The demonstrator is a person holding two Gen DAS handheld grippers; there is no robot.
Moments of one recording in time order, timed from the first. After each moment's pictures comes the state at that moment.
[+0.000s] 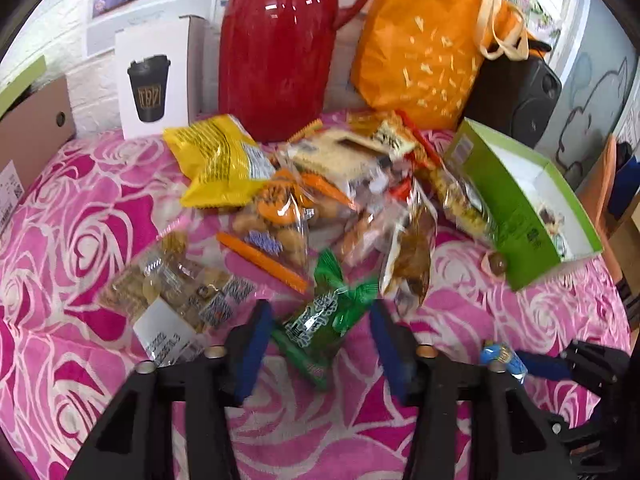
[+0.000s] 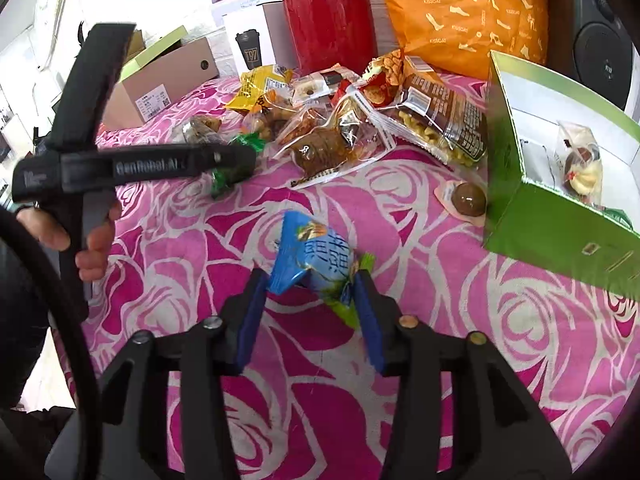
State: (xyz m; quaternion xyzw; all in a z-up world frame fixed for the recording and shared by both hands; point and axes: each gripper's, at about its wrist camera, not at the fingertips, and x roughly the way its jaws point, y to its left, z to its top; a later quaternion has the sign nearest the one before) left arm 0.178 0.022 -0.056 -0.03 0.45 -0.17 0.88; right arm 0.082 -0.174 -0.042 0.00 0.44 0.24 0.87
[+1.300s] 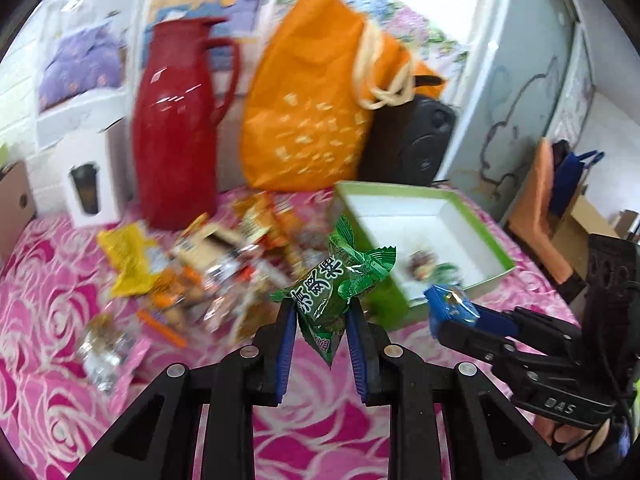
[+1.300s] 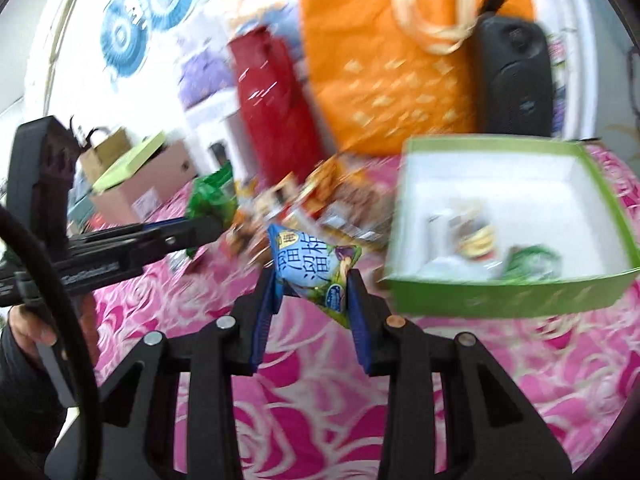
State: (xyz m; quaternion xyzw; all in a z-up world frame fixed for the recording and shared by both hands) left arm 0.135 -0.050 0.041 -0.03 0.35 -0.28 0.89; right arm 0.066 -0.253 0.036 0.09 0.33 0.18 0.92
